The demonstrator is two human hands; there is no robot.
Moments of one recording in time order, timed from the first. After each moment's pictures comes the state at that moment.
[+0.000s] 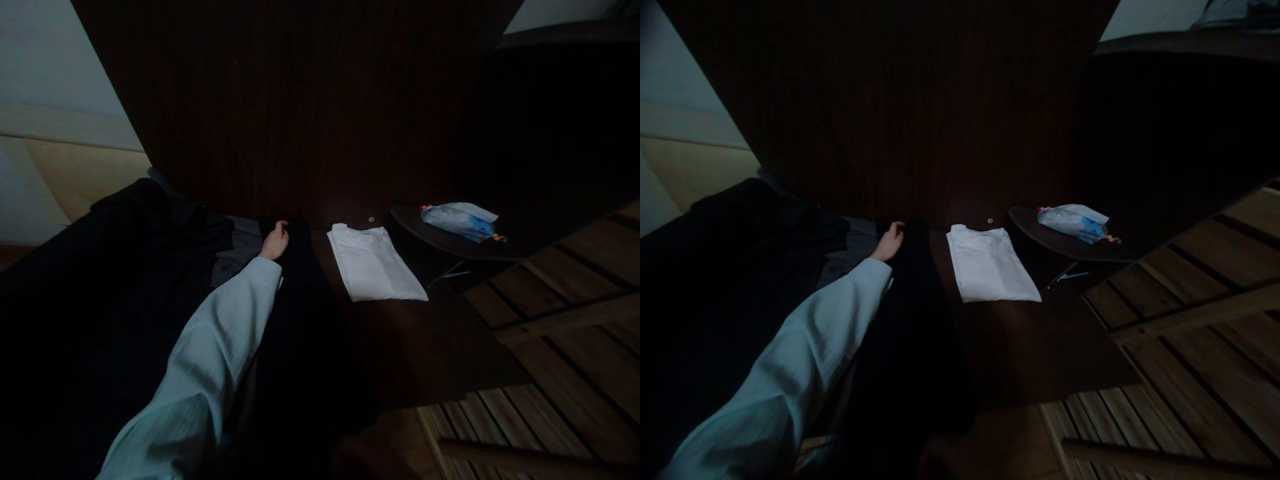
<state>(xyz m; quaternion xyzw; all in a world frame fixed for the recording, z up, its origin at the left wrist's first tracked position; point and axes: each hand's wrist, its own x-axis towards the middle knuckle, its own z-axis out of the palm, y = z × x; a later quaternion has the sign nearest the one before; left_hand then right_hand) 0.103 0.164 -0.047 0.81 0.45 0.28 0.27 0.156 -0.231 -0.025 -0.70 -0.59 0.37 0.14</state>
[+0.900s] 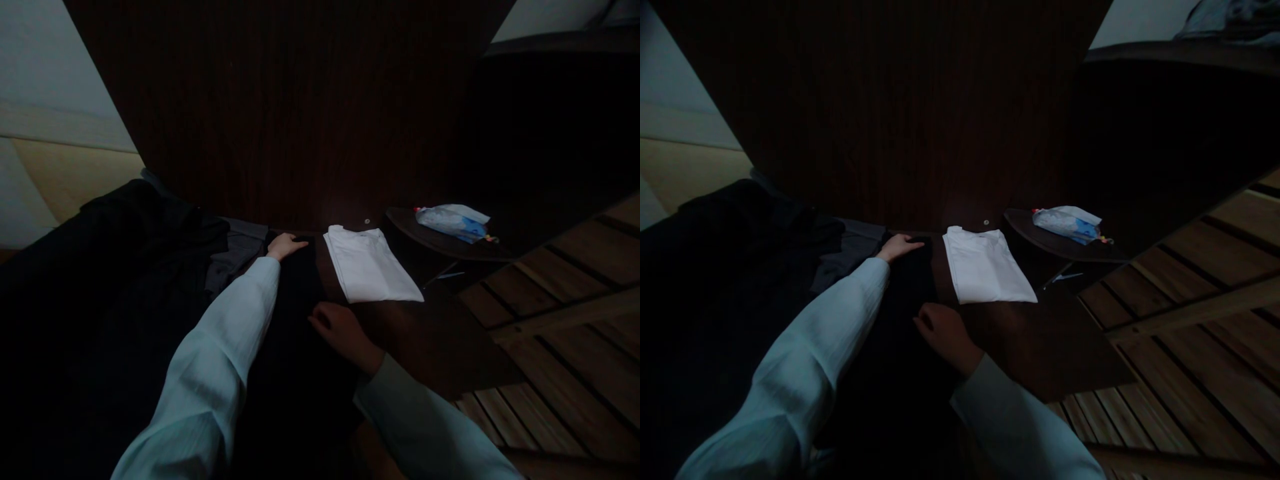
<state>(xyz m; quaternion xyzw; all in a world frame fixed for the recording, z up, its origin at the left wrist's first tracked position) 0.128 0.150 -0.034 0.74 0.48 0.22 0.42 0.191 -0.089 -0.027 -0.69 -0.68 0.17 0.19</state>
